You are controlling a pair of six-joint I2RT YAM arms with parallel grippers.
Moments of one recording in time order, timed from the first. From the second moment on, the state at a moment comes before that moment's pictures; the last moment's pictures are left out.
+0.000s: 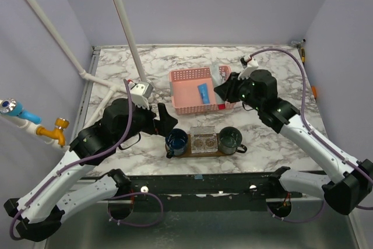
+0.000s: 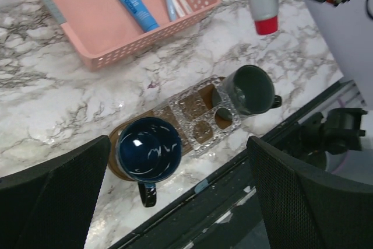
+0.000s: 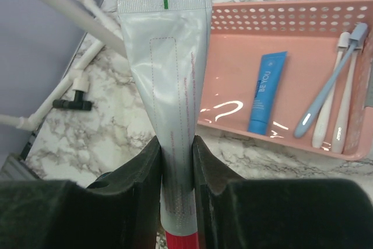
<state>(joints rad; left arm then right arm) -0.80 0.74 1.03 -0.70 -0.08 -0.48 0.58 1.17 1.06 -0.22 -0.03 0.43</state>
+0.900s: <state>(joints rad) -0.79 1.01 1.39 -0.79 0.16 -0.61 1.08 0.97 0.87 -0.10 0.03 0.25</state>
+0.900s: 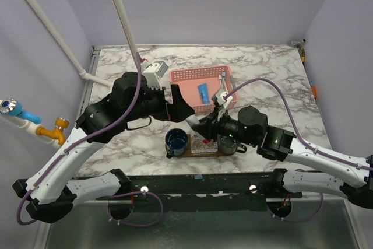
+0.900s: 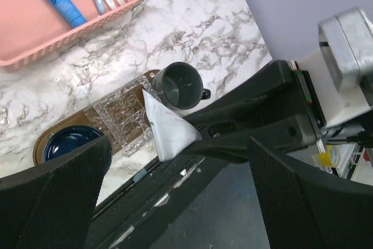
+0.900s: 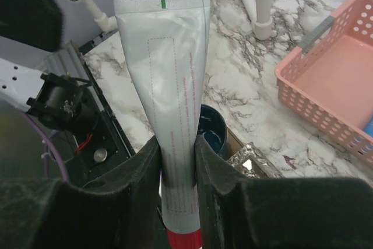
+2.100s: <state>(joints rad) -0.78 1.03 1.39 -0.96 0.28 -0.53 1.35 1.04 0.90 -0.08 0.38 0.07</state>
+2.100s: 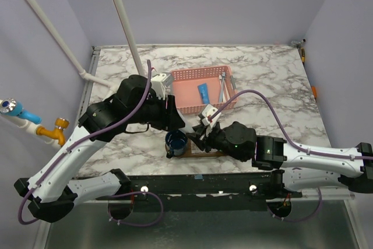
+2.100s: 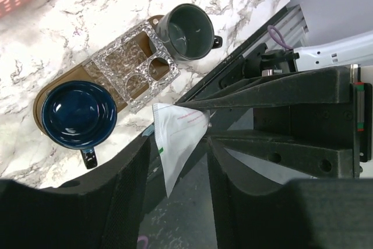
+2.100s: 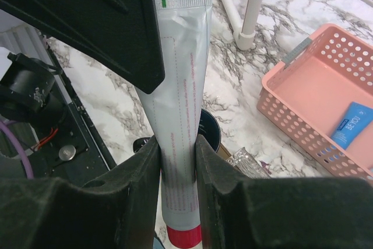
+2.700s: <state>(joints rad) -0.76 1.05 1.37 -0.93 0.35 -0.52 1.38 1.04 0.91 -0.08 0.41 0.06</state>
